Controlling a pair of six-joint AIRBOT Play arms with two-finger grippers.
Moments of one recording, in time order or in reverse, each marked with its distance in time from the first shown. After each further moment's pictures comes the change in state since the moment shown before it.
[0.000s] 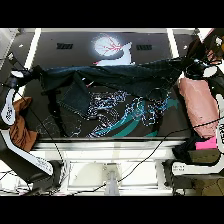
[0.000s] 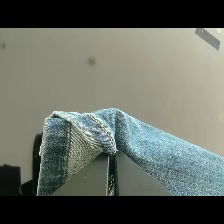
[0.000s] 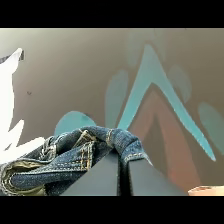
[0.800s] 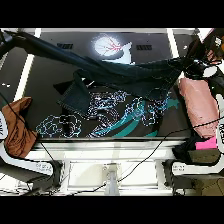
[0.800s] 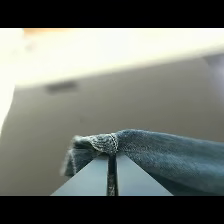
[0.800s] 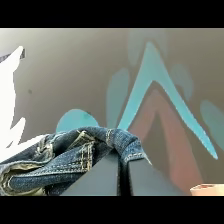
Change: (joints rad) left arm -0.028 0.246 0.211 0.009 -0.201 0.632; right arm 0.000 0.000 0.000 0.003 0.015 0.001
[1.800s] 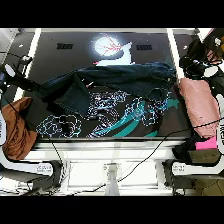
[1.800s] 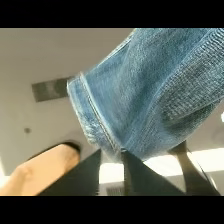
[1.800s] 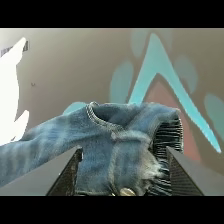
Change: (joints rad) left arm -0.016 0.090 -0.323 0.716 -0.414 -0.456; right arm 0.000 0.023 0.000 0.001 0.034 0.001
